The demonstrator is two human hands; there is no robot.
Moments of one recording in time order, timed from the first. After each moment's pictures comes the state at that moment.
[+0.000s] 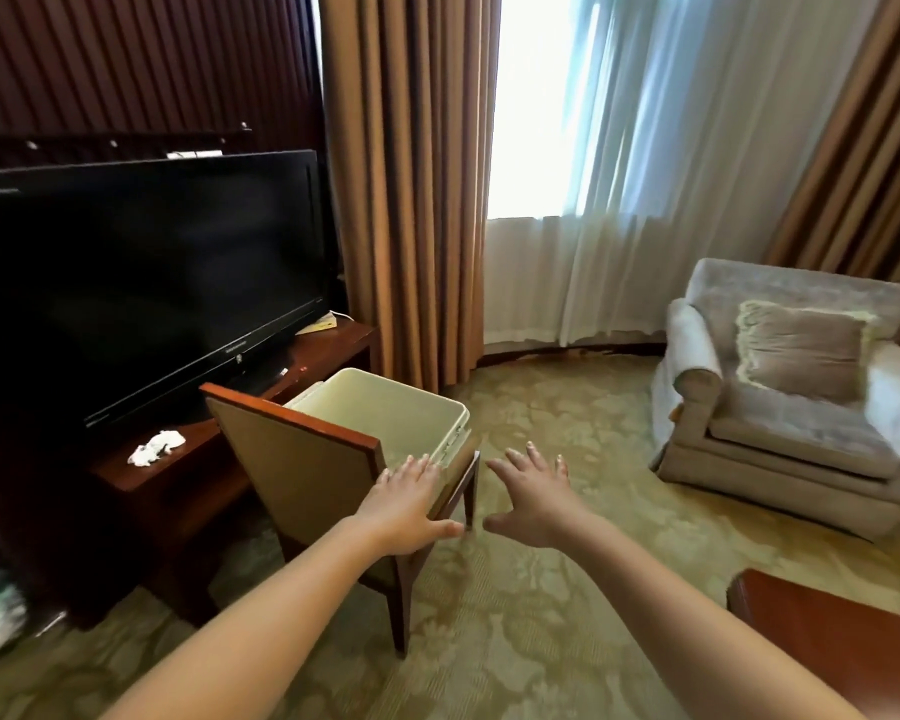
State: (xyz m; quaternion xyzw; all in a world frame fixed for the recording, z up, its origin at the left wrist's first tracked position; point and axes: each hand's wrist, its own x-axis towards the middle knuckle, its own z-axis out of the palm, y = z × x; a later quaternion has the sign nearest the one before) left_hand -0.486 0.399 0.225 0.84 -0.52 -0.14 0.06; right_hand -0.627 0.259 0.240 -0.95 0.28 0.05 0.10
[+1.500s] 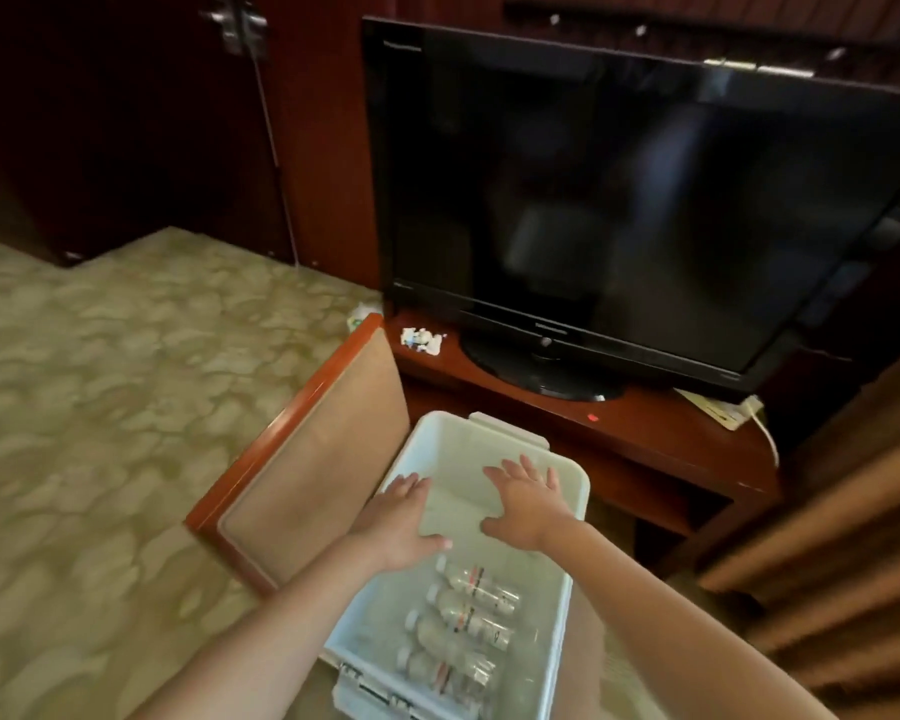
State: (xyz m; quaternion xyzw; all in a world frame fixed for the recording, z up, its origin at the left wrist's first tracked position) left_hand -0.167 0.083 0.119 0.93 0.23 -0.15 0.24; right_hand -0.022 -0.051 0.132 -0.88 -0.42 0.22 -0.02
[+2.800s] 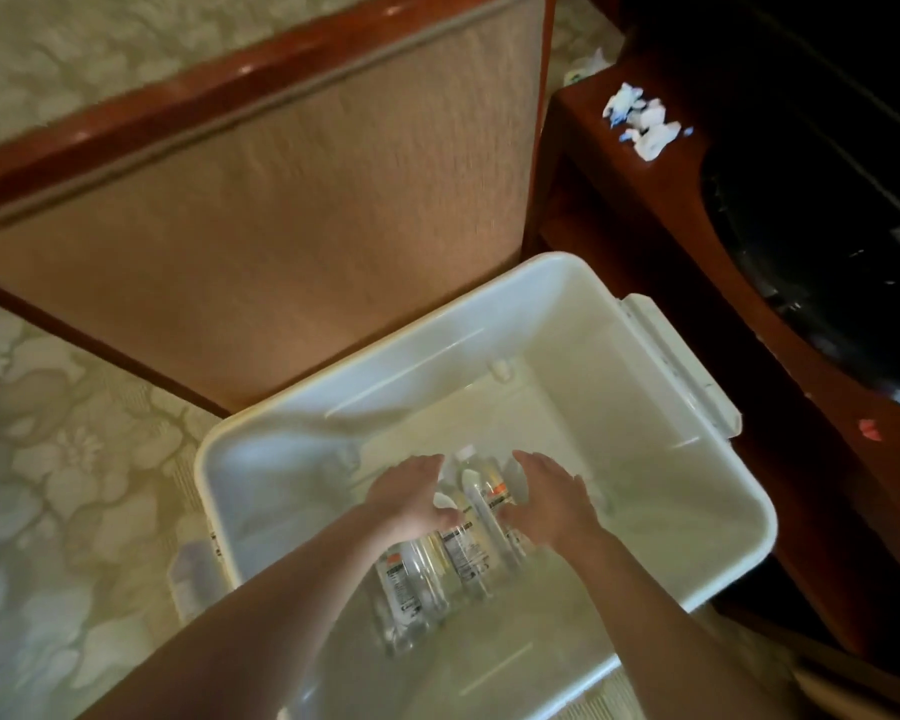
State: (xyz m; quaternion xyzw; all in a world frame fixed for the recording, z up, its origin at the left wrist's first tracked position) left_hand -0.088 0.042 -0.151 0.70 0.54 -0.21 0.41; right_hand 0.101 -0.007 -0.165 -0.73 -0.53 0.42 -0.11
